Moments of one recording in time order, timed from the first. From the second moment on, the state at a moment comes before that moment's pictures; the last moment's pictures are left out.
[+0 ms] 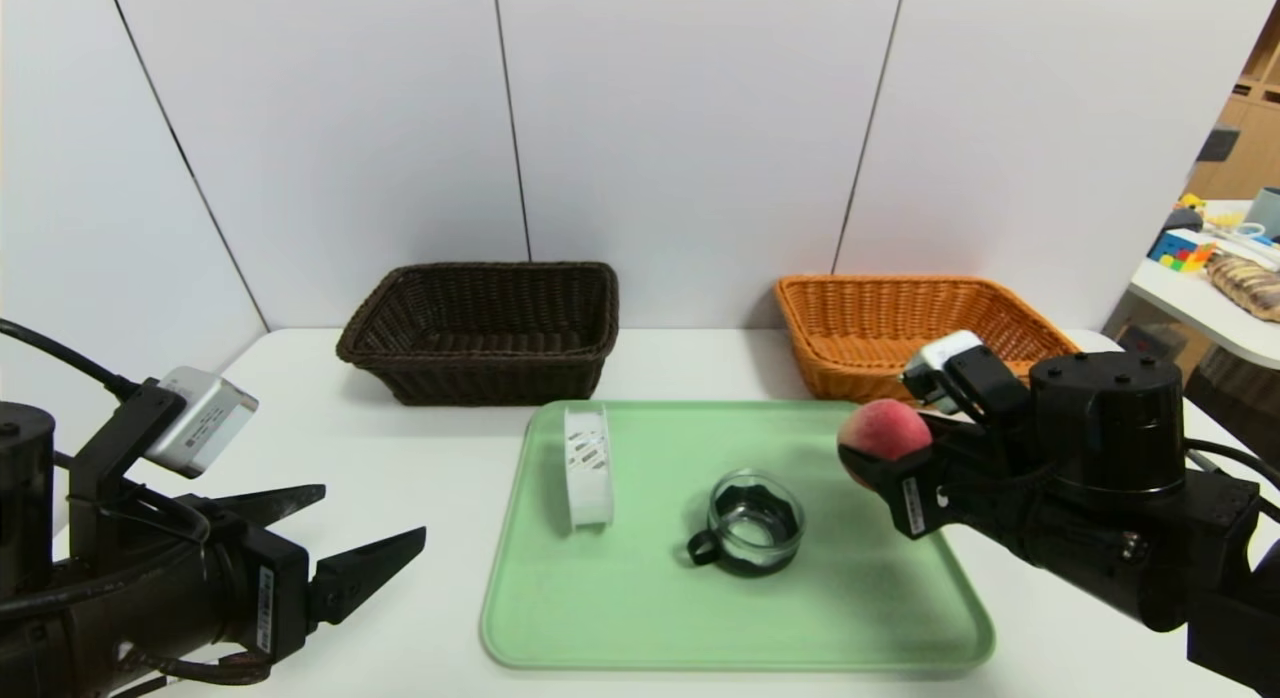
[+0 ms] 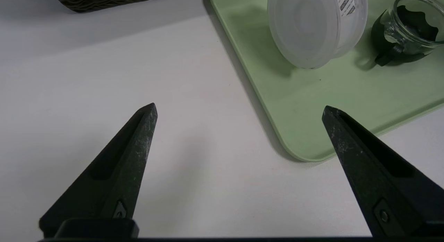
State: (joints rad) left arm -0.44 1.14 -0.44 -0.29 -0.03 -0.12; right arm 0.49 1.63 -0.51 -0.70 -0.24 -0.13
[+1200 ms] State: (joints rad) left arm -0.44 1.15 -0.44 -0.29 -0.03 -0.12; right arm 0.35 1.63 -0.77 -0.70 -0.26 -0.26
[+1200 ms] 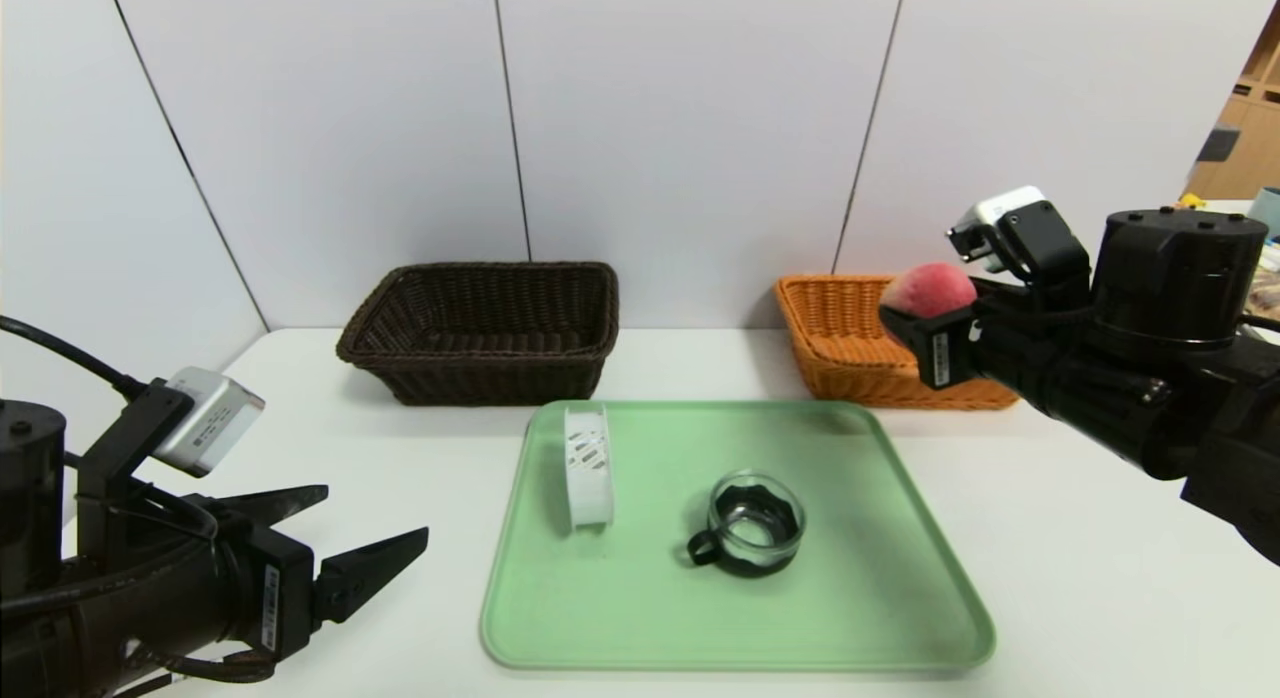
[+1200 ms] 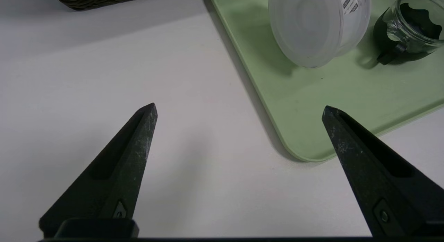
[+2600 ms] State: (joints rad) left arm -0.44 1.15 -0.42 -0.29 -0.03 -0.12; right arm 0.18 1.98 -1.44 -0.08 -0.23 -0.16
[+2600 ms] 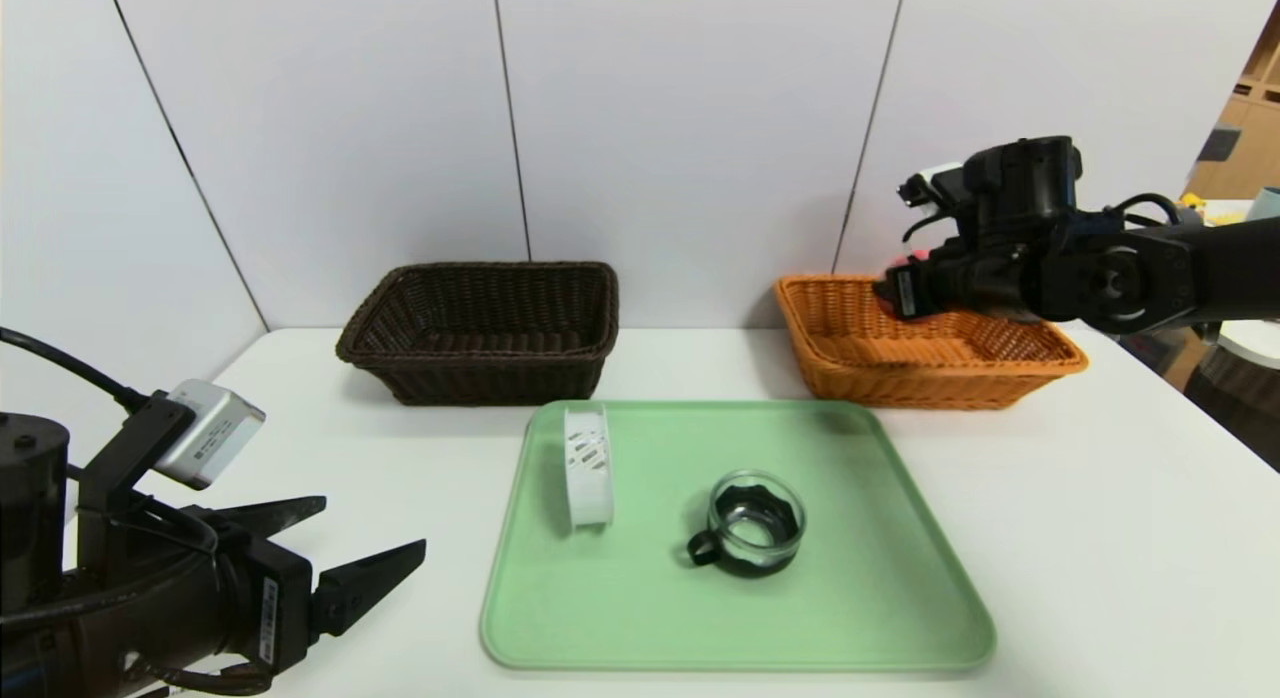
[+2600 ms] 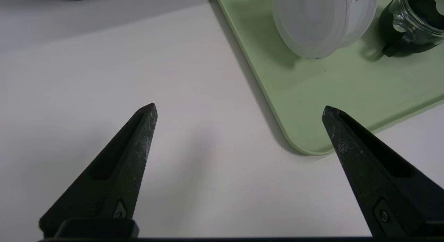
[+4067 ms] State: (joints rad) left arm -0.44 1.14 -0.40 -0.29 -0.03 -0.11; right arm 0.18 2.10 -1.54 0.12 -0.26 -0.11
